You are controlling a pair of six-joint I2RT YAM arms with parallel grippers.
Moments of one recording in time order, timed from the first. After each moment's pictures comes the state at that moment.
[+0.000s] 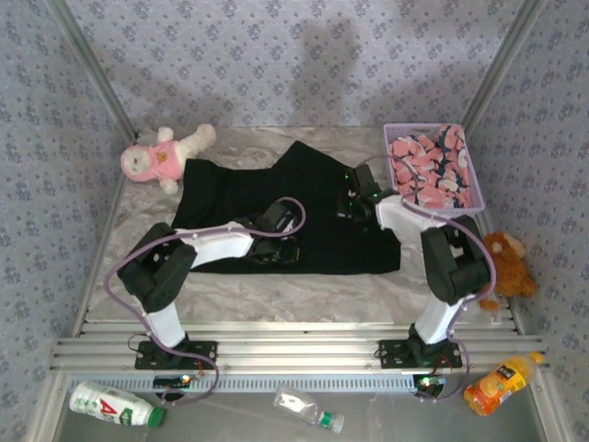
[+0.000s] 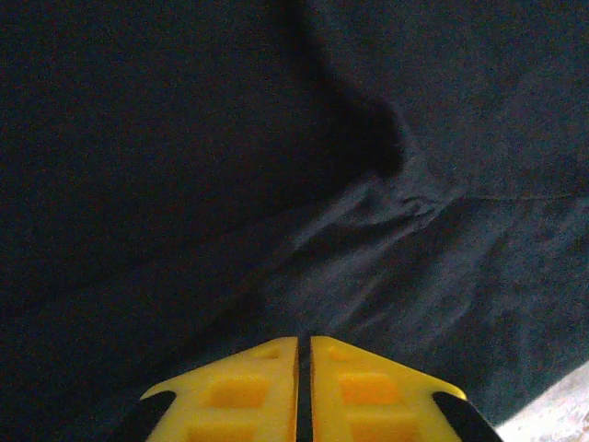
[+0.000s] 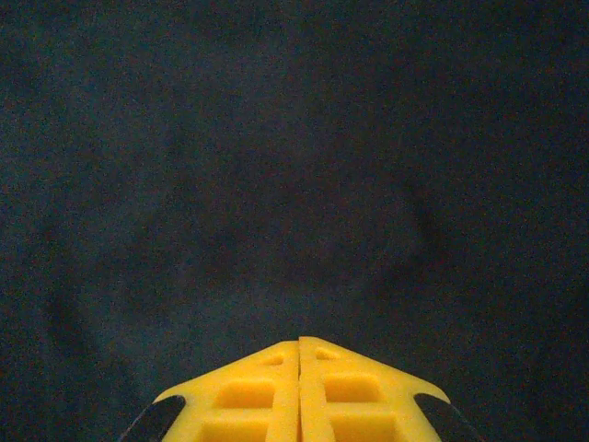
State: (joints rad) left arm -0.77 1.73 0.99 -0.35 0.14 -0.62; right arm 0.43 1.70 1.06 -0.30 0.02 0.50
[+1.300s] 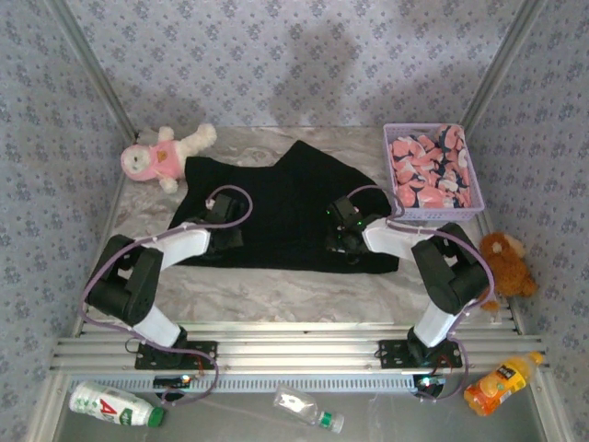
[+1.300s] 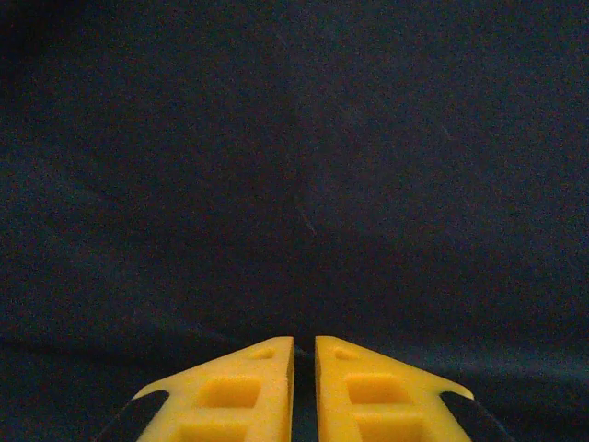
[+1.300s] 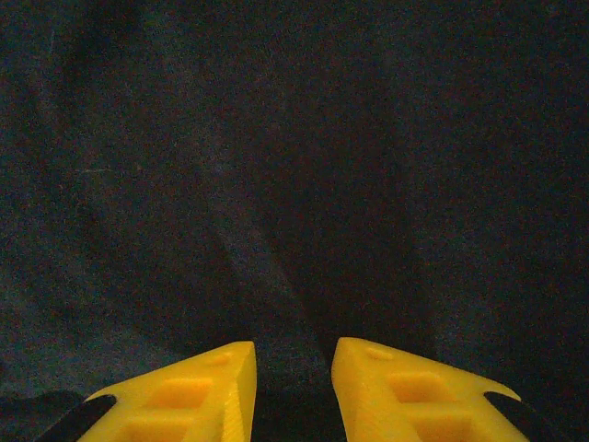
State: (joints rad) left arm -0.43 1.57 0.80 -0.29 -0.25 -0.52; right arm 0.58 1.69 0.89 -0.33 0.08 0.67
